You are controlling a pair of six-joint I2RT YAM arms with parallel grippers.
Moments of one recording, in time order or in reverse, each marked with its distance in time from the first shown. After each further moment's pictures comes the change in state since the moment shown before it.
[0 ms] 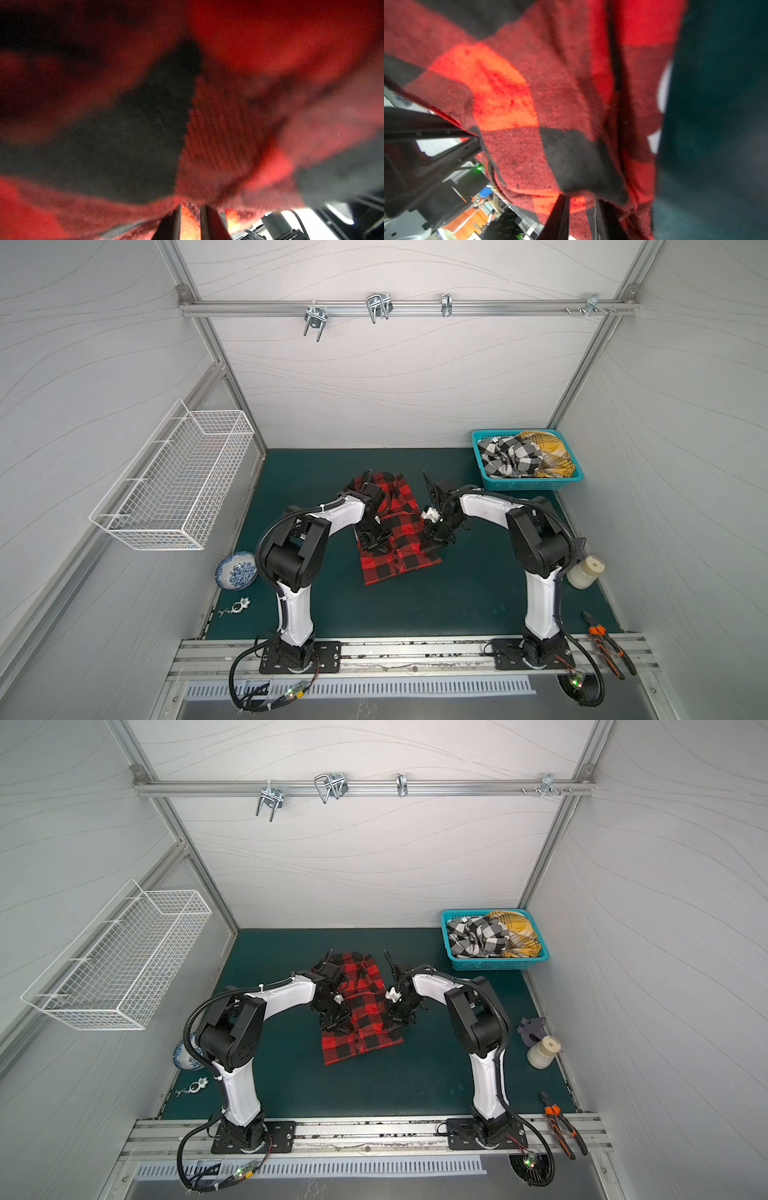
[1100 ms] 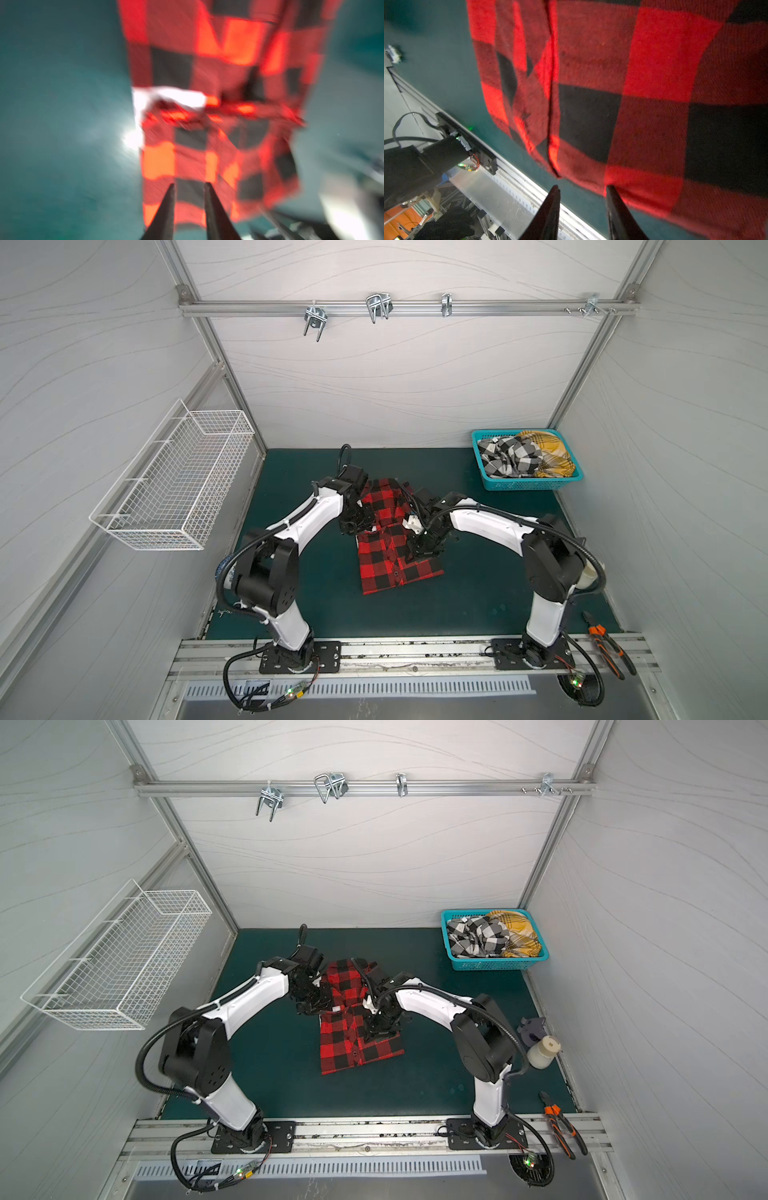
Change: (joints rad) left arm 0.060 -0.271 0.010 -0.102 -0.150 0.038; right arm 0.203 -0.105 0.034 -0.051 0.109 0.035
